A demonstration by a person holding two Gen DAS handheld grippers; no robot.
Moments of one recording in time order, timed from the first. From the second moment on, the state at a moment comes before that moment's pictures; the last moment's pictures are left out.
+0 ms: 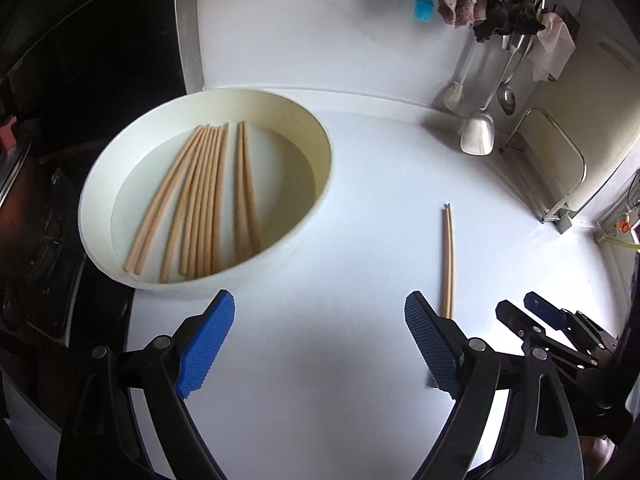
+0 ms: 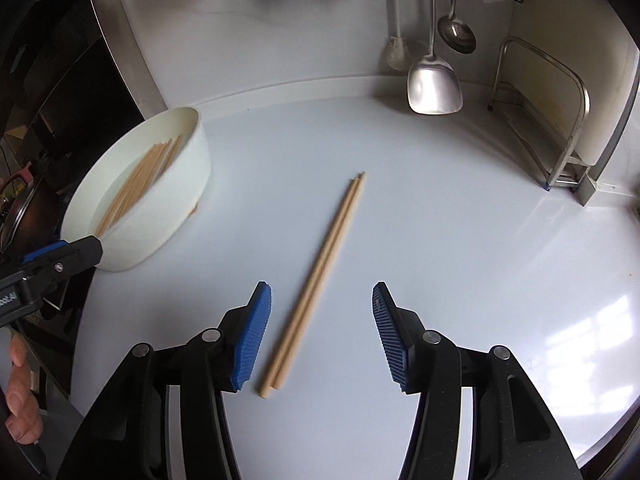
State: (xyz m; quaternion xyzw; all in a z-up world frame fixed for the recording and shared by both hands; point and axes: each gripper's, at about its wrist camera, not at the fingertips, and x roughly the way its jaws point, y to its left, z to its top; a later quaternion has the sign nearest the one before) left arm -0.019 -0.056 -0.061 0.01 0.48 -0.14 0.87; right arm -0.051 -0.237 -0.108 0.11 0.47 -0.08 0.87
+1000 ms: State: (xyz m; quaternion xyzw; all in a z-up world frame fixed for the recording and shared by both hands) left arm -0.010 -0.079 -0.099 0.06 0.44 -0.17 0.88; right arm -0.041 -0.216 -0.167 0.09 0.44 -0.15 0.88
